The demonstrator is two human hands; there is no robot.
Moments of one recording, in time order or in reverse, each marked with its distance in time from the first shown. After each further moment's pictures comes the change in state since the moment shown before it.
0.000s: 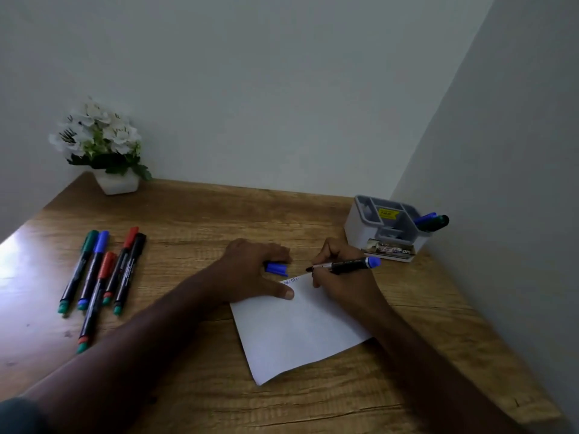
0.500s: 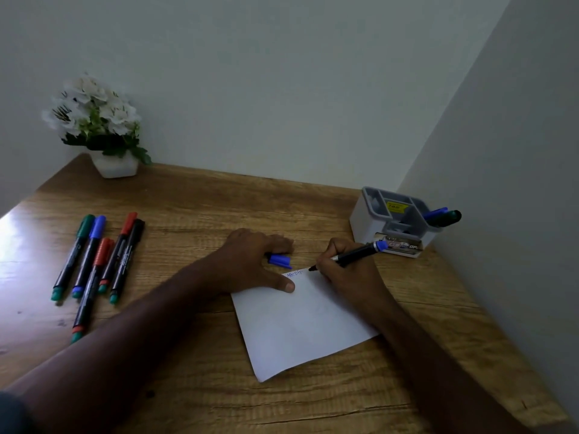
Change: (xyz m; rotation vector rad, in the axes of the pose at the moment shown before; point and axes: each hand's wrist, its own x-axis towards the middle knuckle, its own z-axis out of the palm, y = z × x) left_hand 0.003 -0.003 0.000 0.029 -0.061 -0.050; right_hand 0.004 0.010 0.005 0.034 -0.009 0.125
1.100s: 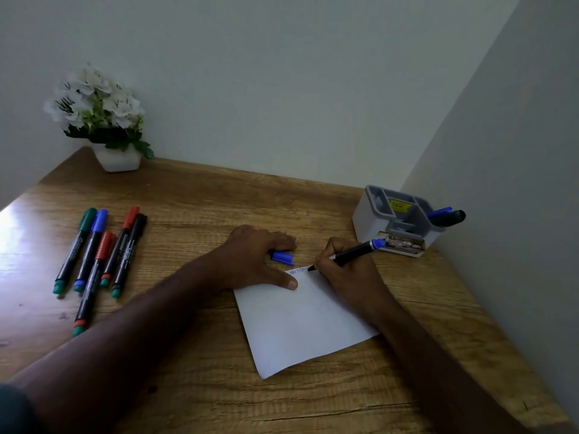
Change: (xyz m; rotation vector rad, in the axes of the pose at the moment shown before) left_hand 0.000 -0.001 0.000 0.011 -0.007 0.011; right_hand -0.001 -0.002 0.004 -0.018 -0.047 -0.002
